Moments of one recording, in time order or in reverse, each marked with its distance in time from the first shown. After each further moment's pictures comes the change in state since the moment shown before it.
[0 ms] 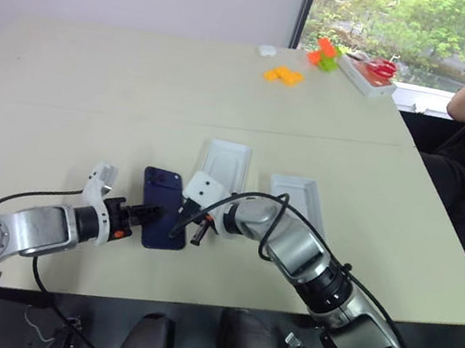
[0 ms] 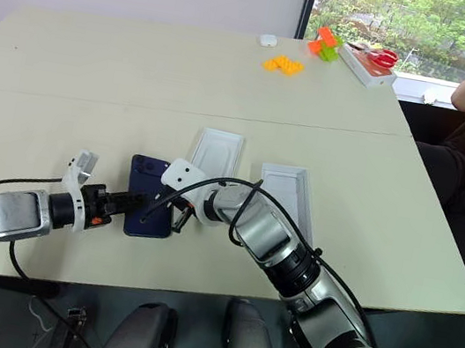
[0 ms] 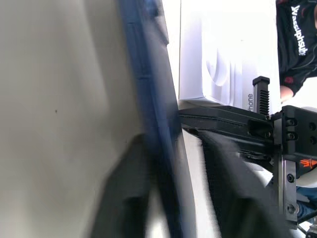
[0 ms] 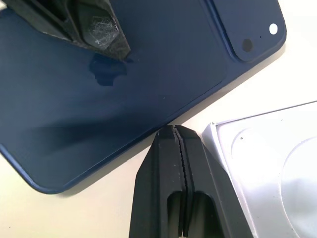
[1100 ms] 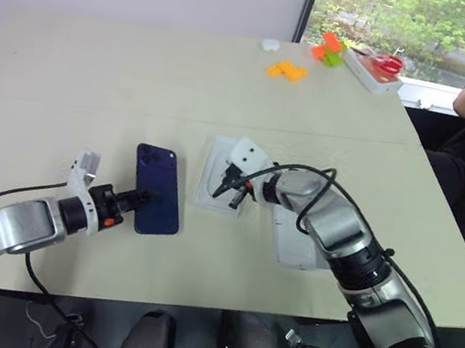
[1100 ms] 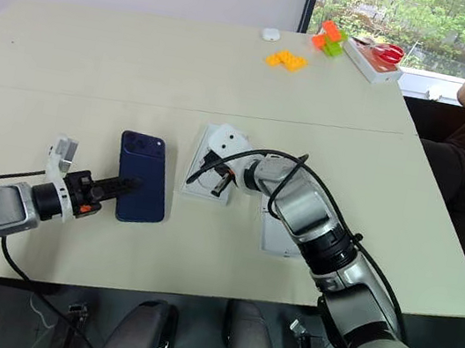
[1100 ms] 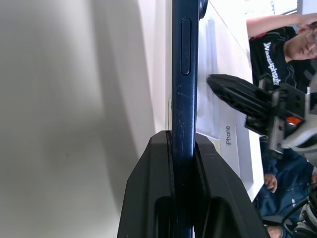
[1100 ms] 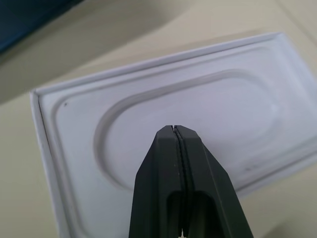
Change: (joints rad) left arm 0.033 0.035 0.046 -0.015 -0.014 -0.083 -0.050; right arm -0.087 -0.166 -0.097 0.094 -0.013 -0.140 0.055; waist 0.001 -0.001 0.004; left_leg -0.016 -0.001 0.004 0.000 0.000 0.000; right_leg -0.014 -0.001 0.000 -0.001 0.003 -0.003
